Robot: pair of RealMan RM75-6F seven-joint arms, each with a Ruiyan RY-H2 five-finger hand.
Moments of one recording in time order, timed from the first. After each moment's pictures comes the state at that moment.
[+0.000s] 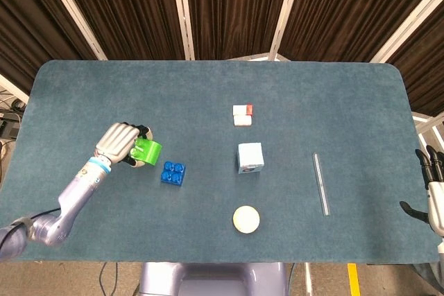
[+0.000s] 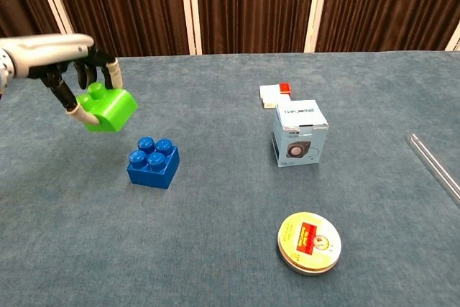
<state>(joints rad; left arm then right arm) -0.74 -1.33 -0.17 -1.49 1.18 0.84 0.16 0.08 -0.98 0.13 -1.71 -1.36 1.48 -0.16</state>
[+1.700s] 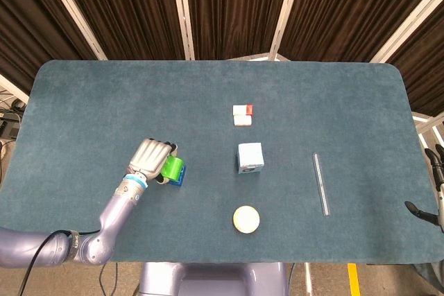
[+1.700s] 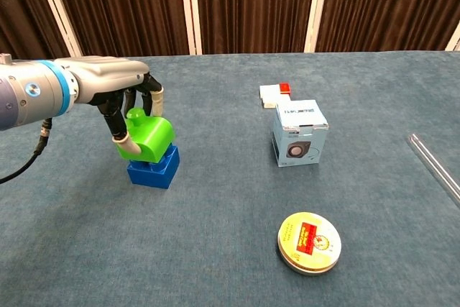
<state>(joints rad) -0.94 -1.48 -0.12 -1.75 0.62 1.09 0.77 0.06 -0.94 0.13 -1.72 -1.40 1.51 -0.03</state>
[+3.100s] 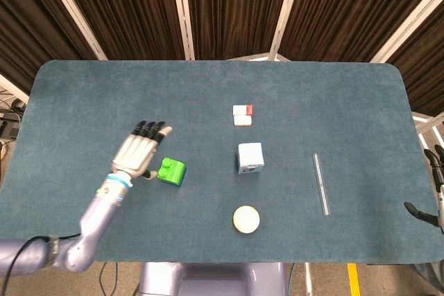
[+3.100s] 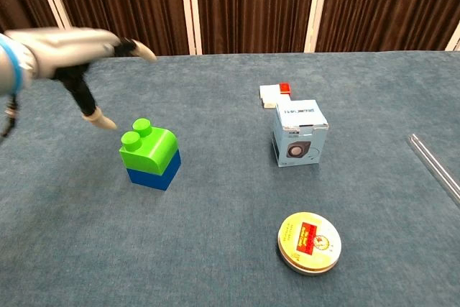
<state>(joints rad) -0.86 -1.34 -0.10 -1.87 0.77 1.17 0.65 0.05 -0.92 0.12 -1.73 -1.42 1.51 -0.02</state>
